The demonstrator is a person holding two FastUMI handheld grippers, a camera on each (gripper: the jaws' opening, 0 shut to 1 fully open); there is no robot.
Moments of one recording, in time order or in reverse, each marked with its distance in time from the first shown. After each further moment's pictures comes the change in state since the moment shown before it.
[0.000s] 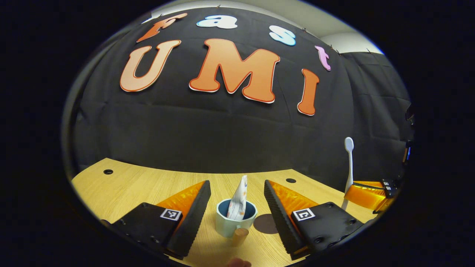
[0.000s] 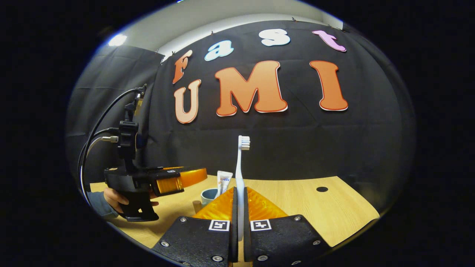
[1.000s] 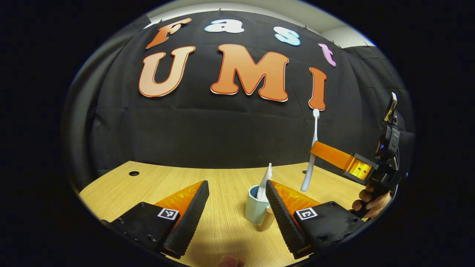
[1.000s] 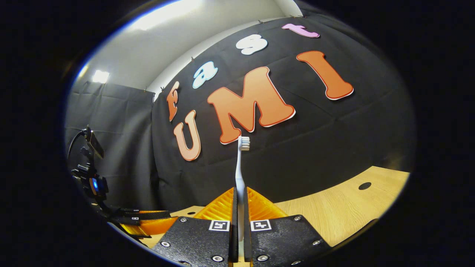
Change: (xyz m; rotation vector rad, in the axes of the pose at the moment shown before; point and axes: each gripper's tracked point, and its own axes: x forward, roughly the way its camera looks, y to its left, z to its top) left arm -0.050 0.056 -0.014 0.040 0.018 0.115; right arm 0.098 0.023 0.025 0.251 -0.234 0.082
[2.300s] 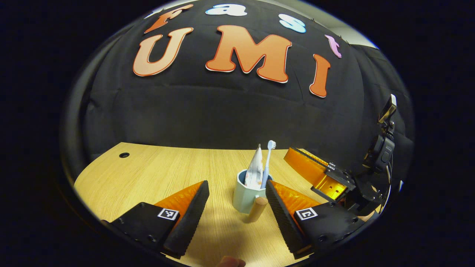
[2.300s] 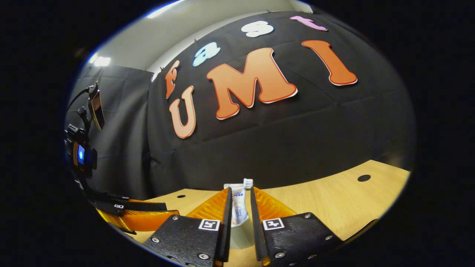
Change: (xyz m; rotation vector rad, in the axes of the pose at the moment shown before) left arm 0.023 -0.035 -0.029 -0.041 0.184 -0.049; right arm -0.005 -0.020 -0.066 -0.073 0.188 -0.080
